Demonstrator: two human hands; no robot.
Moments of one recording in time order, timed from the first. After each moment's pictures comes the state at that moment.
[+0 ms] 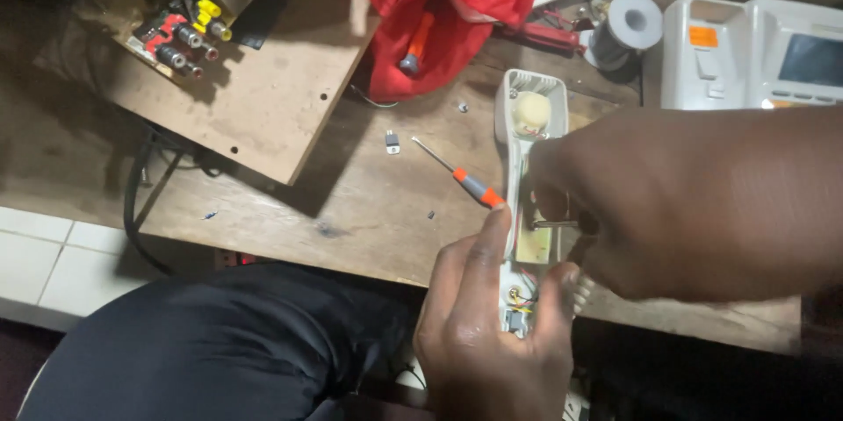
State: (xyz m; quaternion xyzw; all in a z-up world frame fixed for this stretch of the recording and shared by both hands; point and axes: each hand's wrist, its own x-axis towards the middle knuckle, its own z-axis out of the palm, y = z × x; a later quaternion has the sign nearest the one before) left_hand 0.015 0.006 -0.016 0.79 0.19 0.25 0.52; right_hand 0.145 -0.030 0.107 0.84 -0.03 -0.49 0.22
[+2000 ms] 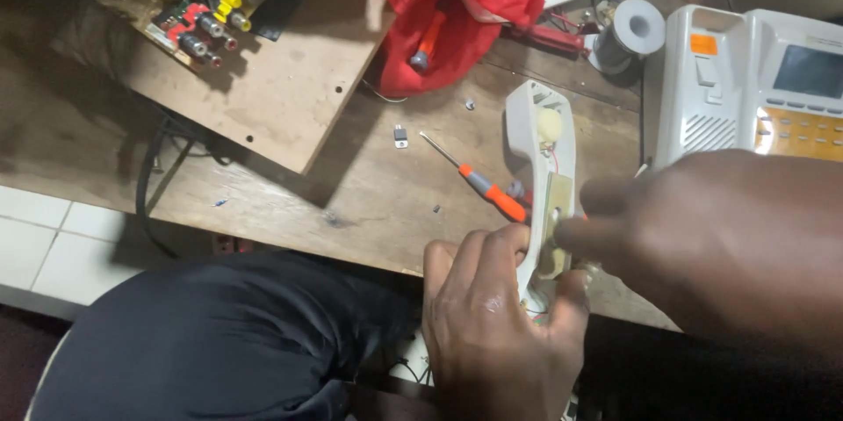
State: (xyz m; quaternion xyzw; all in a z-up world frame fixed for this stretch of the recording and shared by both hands) left_hand 0.013 0.015 -0.012 0.84 0.15 0.17 0.49; right_hand 0.126 -0.116 0.074 0.85 0.33 -0.37 0.18
